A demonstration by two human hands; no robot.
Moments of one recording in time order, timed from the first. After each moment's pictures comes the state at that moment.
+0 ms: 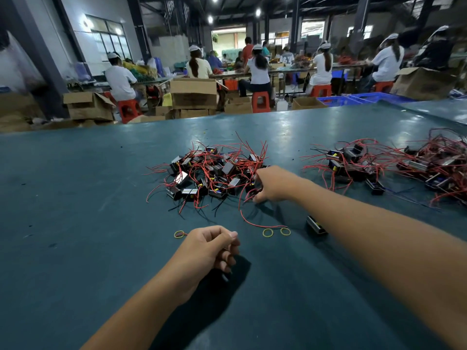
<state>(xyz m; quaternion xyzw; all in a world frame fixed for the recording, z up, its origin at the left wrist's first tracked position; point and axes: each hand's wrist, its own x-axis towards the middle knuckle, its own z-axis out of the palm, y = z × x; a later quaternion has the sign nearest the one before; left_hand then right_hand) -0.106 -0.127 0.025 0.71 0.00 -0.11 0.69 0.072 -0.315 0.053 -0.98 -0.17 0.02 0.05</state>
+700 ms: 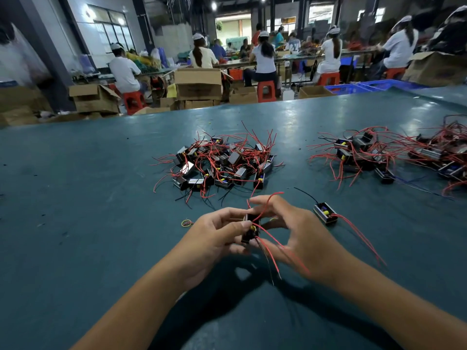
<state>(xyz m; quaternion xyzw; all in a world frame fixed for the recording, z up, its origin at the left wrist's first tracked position) -0.112 -0.127 0.030 0.63 -0.08 -0.15 0.76 -0.106 -0.322 0.028 -0.82 -0.31 -0.10 0.47</state>
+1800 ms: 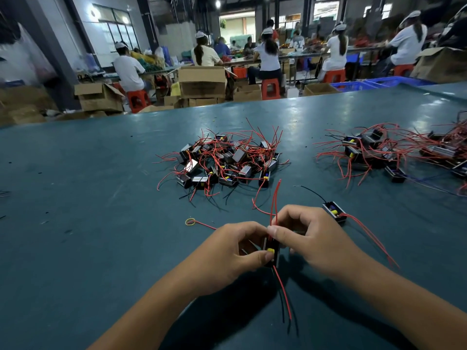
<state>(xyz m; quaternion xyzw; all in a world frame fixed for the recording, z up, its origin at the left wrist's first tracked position) -0.114 -0.126 0.022 0.84 -0.24 -0.10 0.48 -0.100 -0.327 0.022 -0.80 -0.22 -0.04 0.55</state>
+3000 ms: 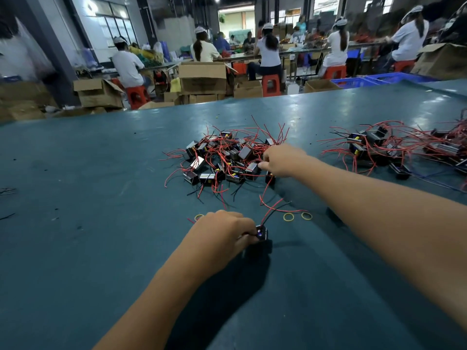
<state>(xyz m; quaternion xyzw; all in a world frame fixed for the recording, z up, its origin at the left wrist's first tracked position) -0.105 -0.101 0.039 0.96 -0.25 0.06 0.10 0.079 -0.283 0.066 -0.99 -0.13 0.00 0.04</state>
